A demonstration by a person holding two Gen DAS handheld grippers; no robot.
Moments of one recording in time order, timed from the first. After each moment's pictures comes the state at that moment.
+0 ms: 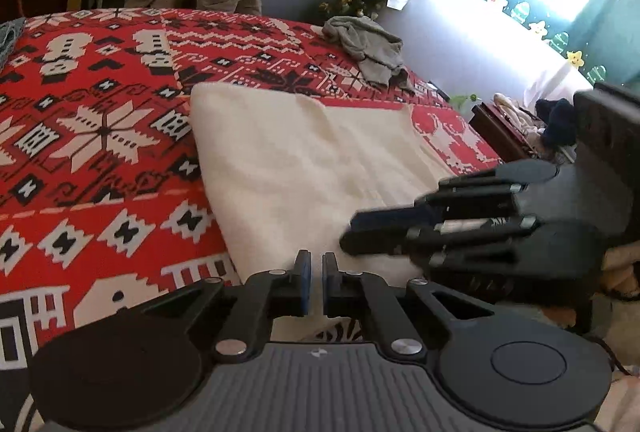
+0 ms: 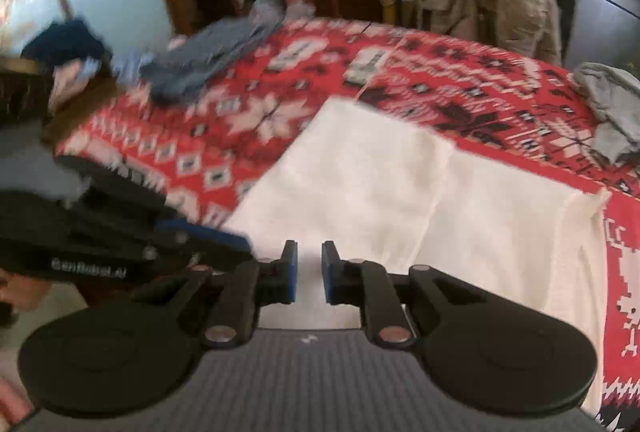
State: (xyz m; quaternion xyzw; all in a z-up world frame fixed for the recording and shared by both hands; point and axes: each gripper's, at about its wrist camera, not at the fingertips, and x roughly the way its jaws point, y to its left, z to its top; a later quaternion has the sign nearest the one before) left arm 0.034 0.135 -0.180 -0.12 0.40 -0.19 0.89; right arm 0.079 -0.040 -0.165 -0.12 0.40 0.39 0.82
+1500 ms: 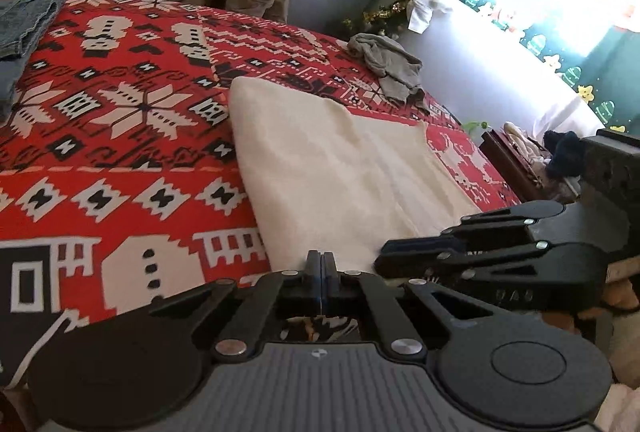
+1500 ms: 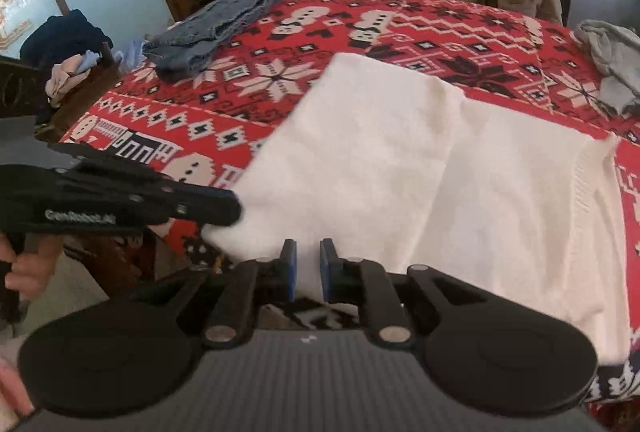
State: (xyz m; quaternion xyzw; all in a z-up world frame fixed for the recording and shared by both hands) left arm 0.008 0.155 -0.181 -0.17 0.39 -0.16 0.89; right arm 0.068 -0.053 -0.167 -0.09 0.44 0.38 0.81
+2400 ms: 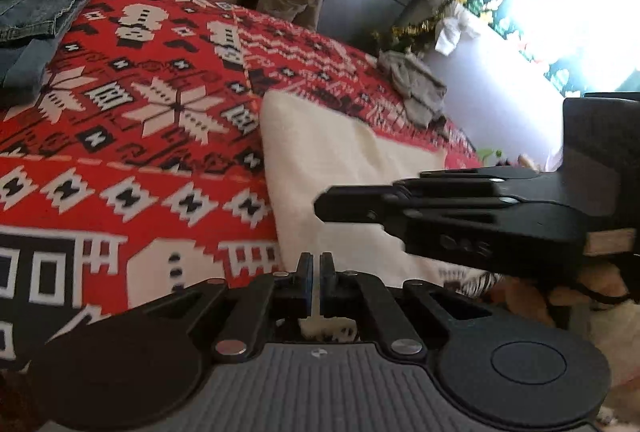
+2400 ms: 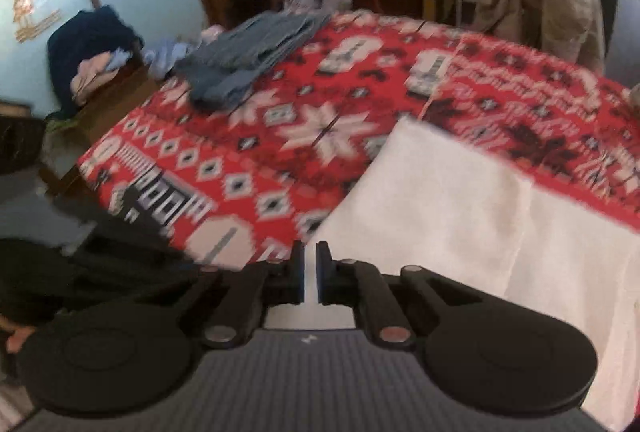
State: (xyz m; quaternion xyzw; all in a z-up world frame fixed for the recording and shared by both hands) left arm 0.021 0.172 -0.175 -0.23 0.39 -0.13 0.88; right arm 0.100 0.018 -0.150 -0.10 0.40 0.43 0.80
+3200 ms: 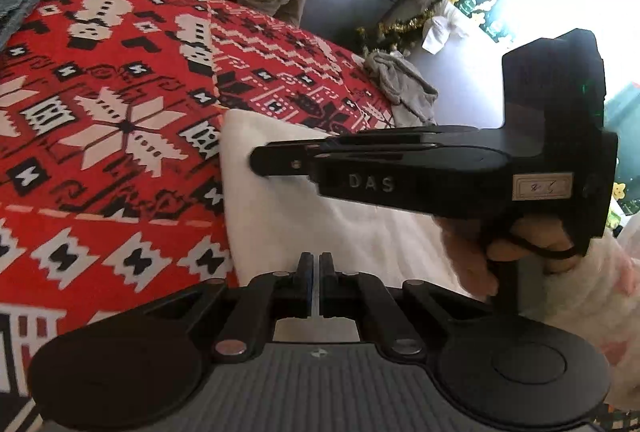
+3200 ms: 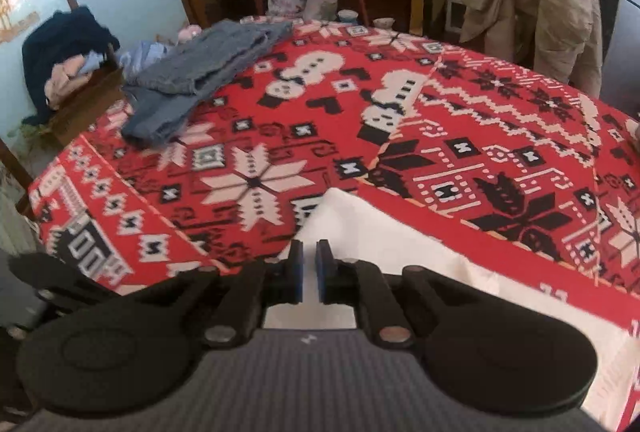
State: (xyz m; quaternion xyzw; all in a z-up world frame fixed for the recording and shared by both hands) left arm 0.074 0.161 -0.186 -0.24 0.41 -0.16 0.87; right arm 0.186 0.043 -0.163 -0.12 0.41 0.42 0.80
